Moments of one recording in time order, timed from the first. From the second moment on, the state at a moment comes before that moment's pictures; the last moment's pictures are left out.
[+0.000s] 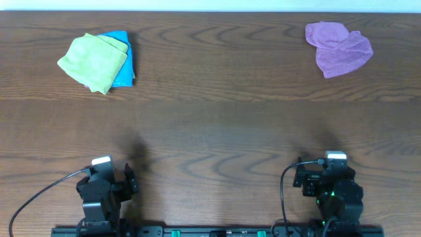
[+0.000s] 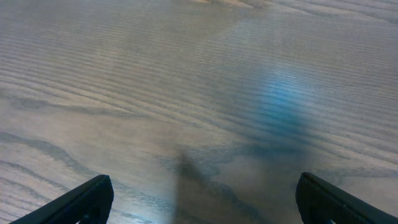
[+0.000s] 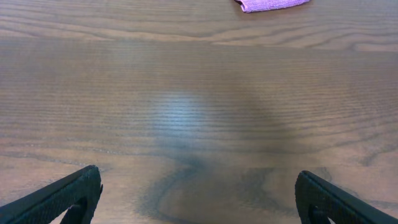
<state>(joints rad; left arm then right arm) 0.04 0.01 0.19 -0.85 -0.18 -0.09 -0.02 0.02 0.17 -0.70 0.06 -0.01</state>
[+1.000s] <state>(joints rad) 0.04 0.01 0.19 -0.85 -0.18 -0.09 -0.02 0.02 0.17 -0.69 0.06 -0.01</state>
